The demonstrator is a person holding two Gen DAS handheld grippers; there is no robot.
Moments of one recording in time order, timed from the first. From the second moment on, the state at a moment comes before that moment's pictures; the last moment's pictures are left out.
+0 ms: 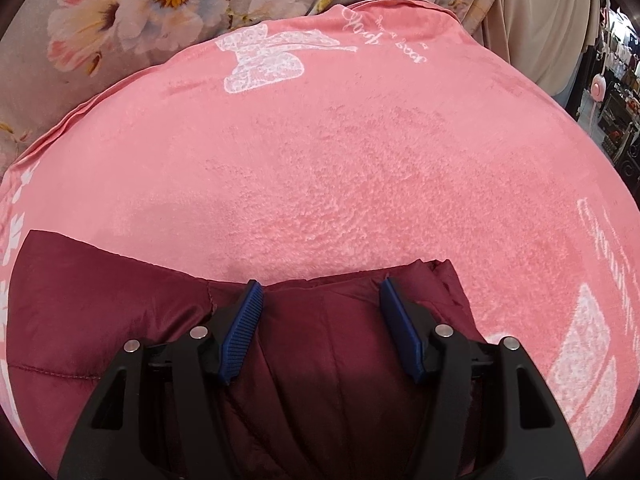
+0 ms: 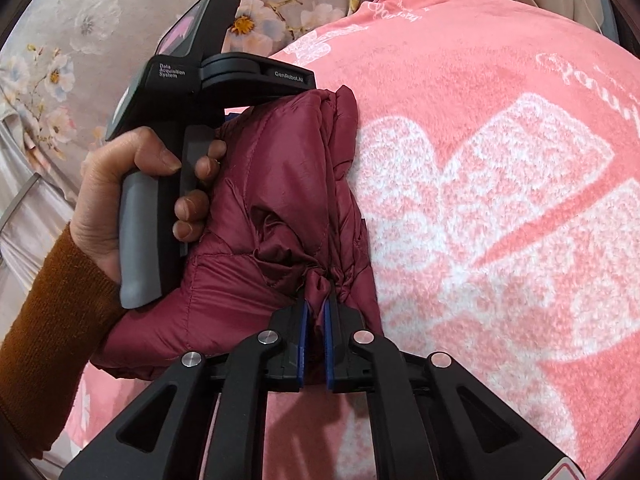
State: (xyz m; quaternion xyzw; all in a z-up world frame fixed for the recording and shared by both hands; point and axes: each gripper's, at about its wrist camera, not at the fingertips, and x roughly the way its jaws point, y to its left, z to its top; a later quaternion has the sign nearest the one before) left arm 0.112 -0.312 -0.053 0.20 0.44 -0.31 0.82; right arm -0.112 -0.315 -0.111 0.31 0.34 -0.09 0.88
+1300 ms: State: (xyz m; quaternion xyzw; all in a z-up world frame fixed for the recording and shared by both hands) left arm 0.097 -0.084 0.032 -0.02 0.45 -0.26 0.86; right arm -0.063 -0.323 -0.030 0.24 0.32 -0.11 0.91
